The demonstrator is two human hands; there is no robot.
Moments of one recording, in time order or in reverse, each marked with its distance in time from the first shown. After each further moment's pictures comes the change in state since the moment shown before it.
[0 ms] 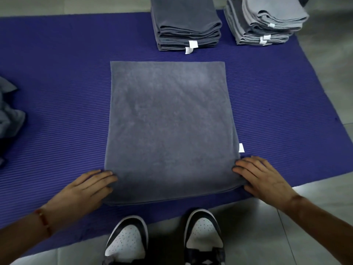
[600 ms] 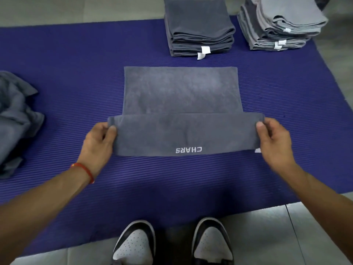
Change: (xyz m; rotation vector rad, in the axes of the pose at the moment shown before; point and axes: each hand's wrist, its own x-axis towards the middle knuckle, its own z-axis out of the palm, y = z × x) left_hand 0.108 -0.043 -0.046 -0.866 0.501 -1.212; right_hand 0.115 0.014 -0.052 0.863 0.494 0.840
